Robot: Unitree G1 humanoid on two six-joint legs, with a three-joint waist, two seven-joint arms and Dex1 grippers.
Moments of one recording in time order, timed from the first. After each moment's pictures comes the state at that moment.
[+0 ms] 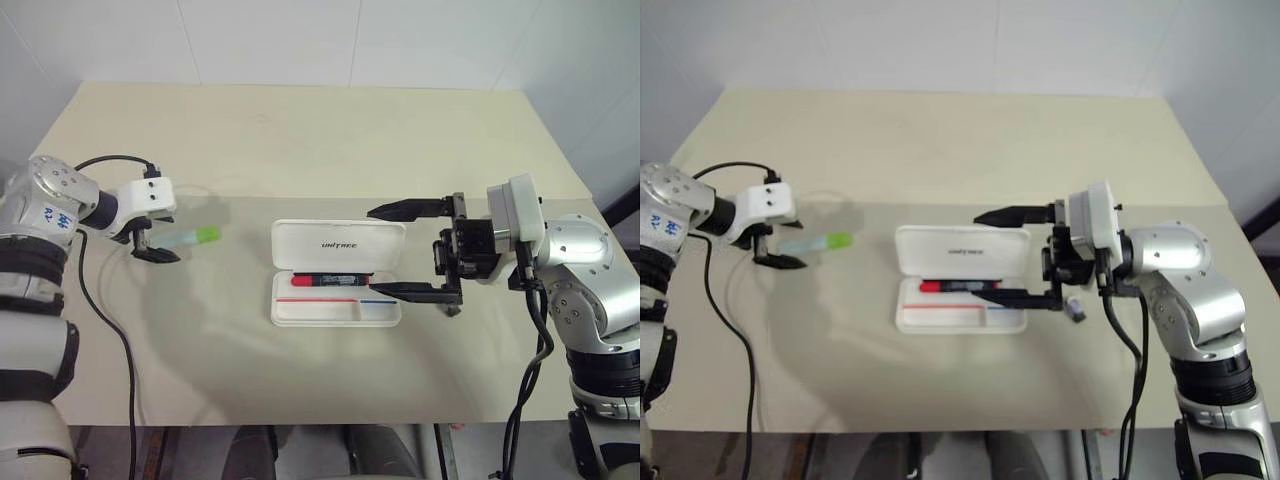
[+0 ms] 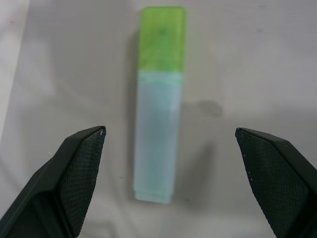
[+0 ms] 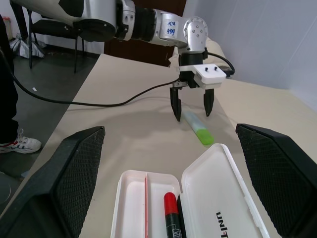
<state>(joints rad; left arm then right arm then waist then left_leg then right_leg) -1.15 0.91 -0.35 1.03 0.26 -0.07 -1.24 -0.53 -0.68 -0.03 -0.33 0.67 0.33 1.21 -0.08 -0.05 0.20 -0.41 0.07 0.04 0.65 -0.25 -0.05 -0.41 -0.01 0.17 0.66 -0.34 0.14</state>
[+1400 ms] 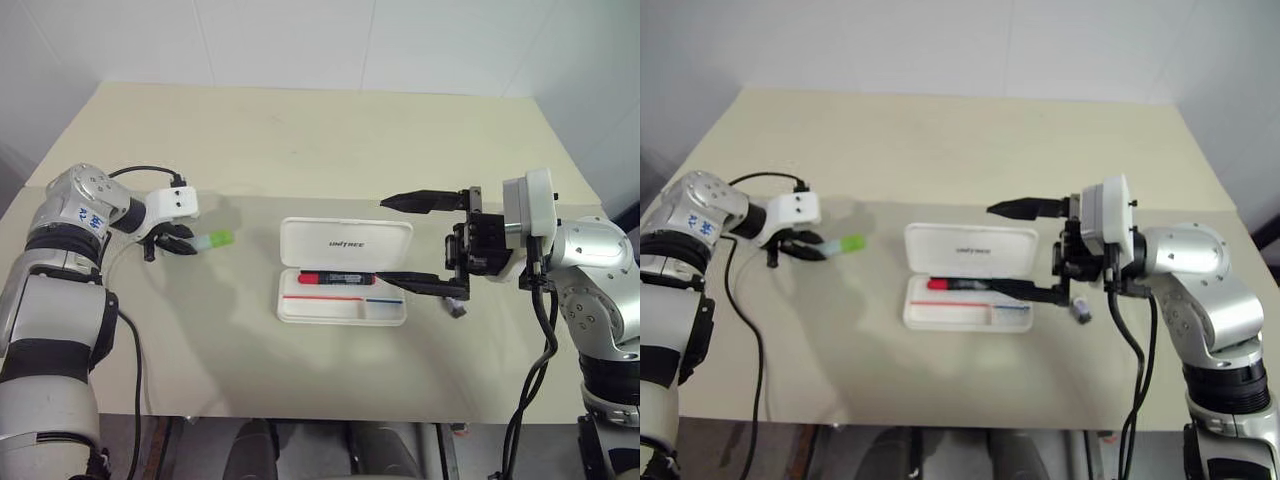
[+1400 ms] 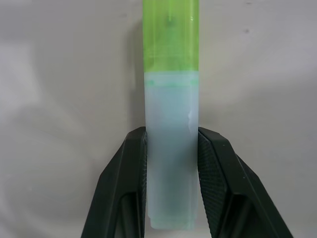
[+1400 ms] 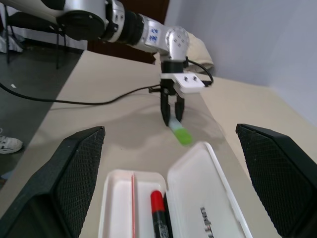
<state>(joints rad) -1.24 0.79 -0.33 1.29 0.37 -0.25 -1.29 -0.51 -0.71 -0.08 -0.34 0.66 0.35 1.15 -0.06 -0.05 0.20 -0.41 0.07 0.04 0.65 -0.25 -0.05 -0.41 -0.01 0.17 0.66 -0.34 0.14</state>
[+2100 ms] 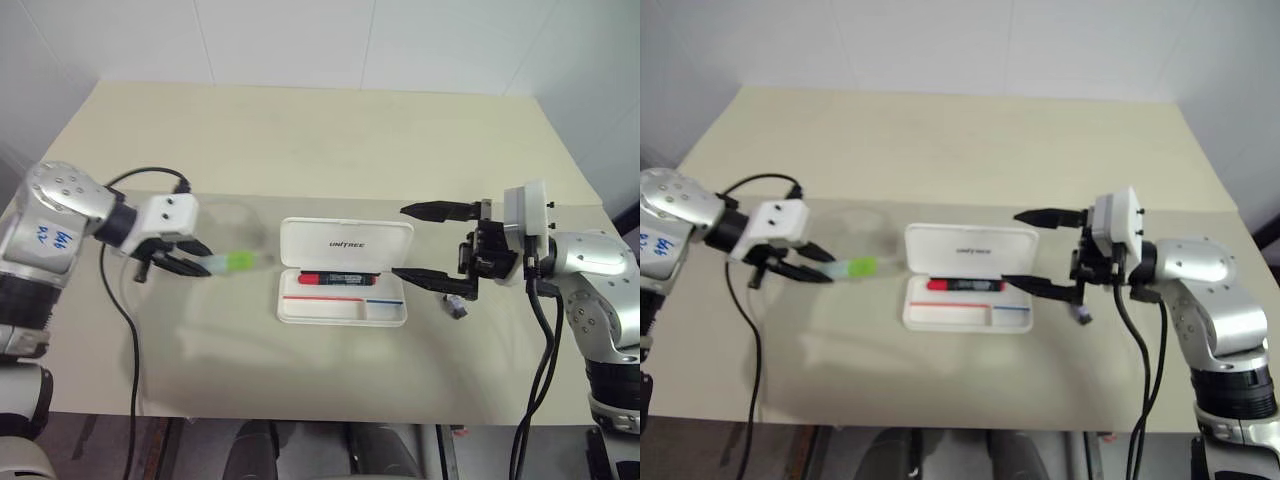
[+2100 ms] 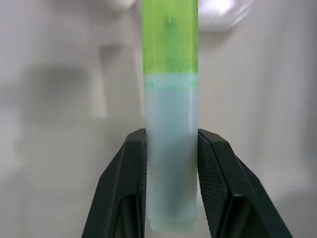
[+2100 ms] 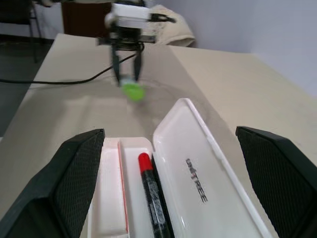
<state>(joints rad) -0.77 1.03 -0.24 0.09 -0.13 0.33 -1.50 -0.40 -0.74 -0.14 -0.27 0.62 0.32 1.16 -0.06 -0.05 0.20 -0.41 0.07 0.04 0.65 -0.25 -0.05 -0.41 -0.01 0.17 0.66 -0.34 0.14</state>
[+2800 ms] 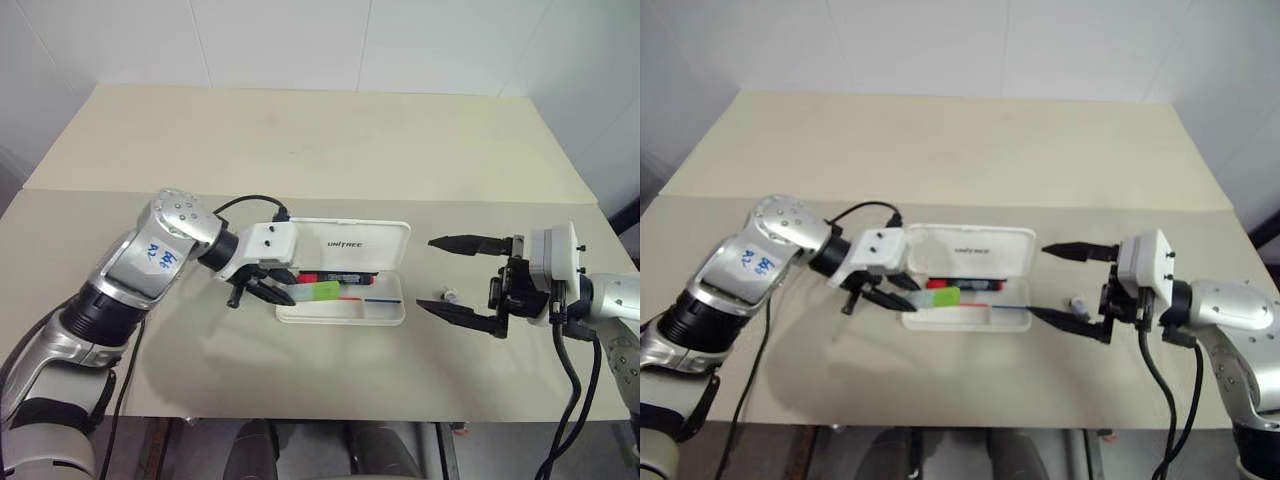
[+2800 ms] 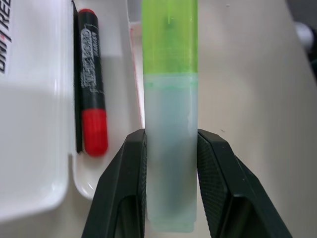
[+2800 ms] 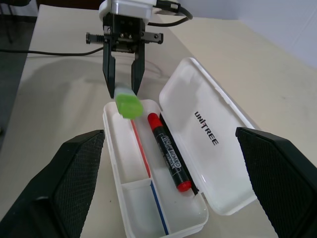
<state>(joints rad) -0.85 0.77 -0.43 -0.12 -0.10 0.62 -1.35 -0.14 -0.82 -0.26 -0.45 0.64 0.33 1.10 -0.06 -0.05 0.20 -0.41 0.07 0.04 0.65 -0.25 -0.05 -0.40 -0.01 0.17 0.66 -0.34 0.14</state>
